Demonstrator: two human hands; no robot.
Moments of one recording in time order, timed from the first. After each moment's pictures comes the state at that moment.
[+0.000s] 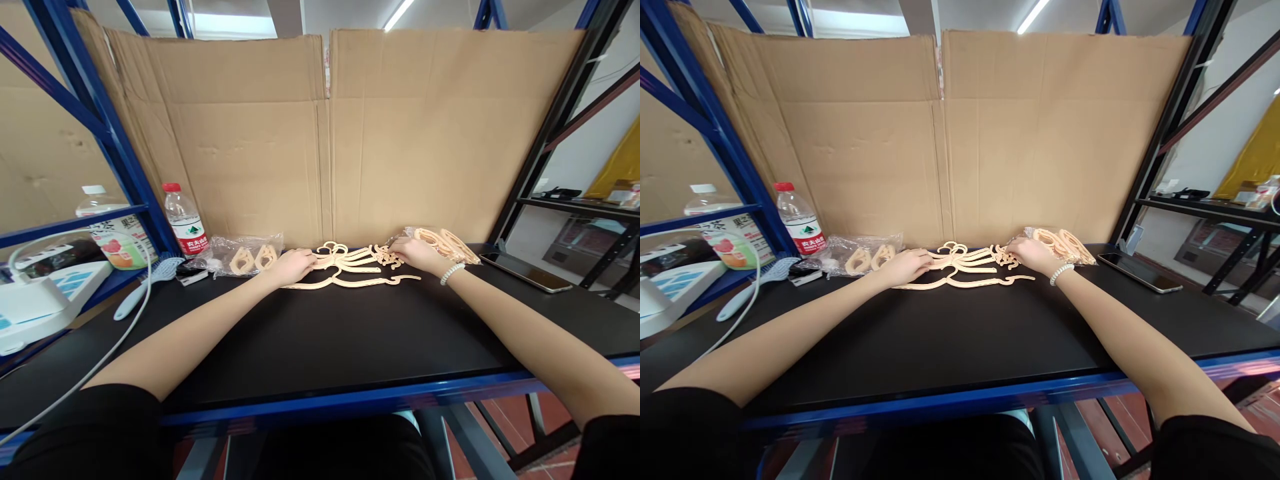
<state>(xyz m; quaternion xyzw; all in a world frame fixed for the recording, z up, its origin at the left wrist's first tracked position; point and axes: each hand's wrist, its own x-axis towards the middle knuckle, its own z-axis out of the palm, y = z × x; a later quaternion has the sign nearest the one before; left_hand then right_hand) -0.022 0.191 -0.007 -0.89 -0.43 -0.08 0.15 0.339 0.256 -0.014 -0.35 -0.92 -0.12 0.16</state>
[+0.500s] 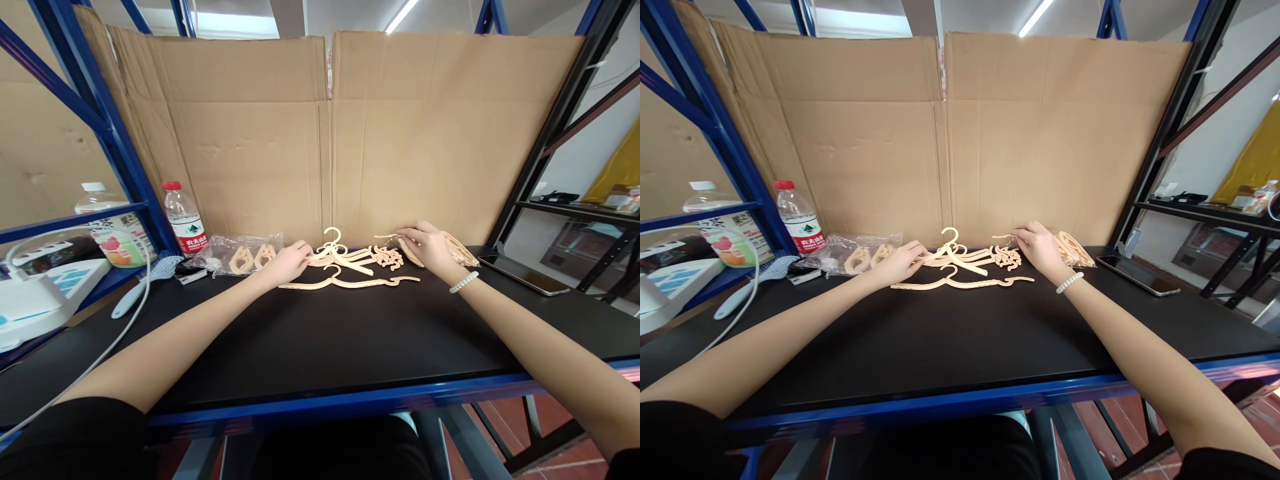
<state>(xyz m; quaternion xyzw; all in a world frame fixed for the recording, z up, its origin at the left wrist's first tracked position) -0.026 0.184 -0.002 -0.86 -0.47 -0.19 0.11 0.333 0.212 0.008 -0.39 -0.81 -0.15 0.40</state>
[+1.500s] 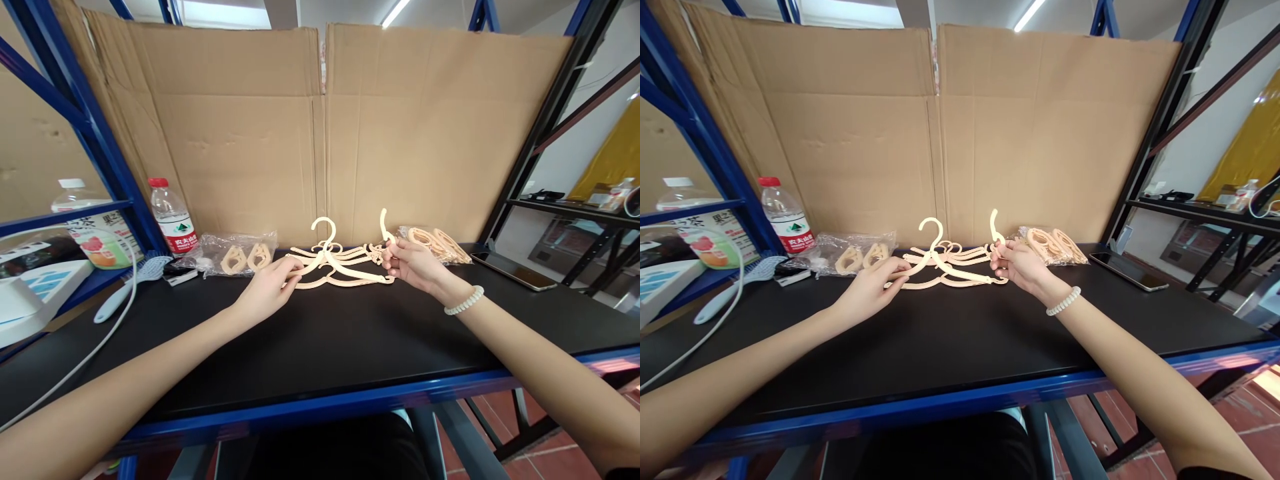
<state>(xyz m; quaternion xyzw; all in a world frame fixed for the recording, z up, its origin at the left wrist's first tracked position) -0.020 0.103 -0.006 -0.84 -0.42 -0.34 0.04 0.294 0.162 0.002 -0.29 -0.54 0.63 0.48</state>
